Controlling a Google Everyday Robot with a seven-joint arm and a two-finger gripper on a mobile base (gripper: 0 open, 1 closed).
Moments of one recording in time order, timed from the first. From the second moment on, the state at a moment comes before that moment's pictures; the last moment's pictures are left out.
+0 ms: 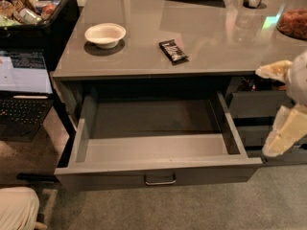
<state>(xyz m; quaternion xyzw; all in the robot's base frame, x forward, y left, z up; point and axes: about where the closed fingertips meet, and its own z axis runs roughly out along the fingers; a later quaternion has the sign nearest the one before) 0.420 -0.228 0.920 -0.63 0.74 0.03 0.23</state>
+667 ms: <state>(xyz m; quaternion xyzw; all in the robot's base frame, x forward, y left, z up) 0.381 -0.218 0.840 -0.64 0.69 0.12 0.30</state>
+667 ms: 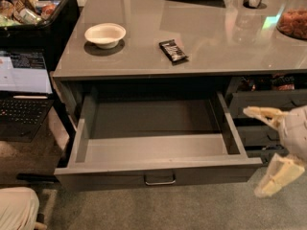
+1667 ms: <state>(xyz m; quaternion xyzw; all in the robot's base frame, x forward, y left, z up) 0.366 -0.220 0.812 -0.66 0.68 0.13 0.29</state>
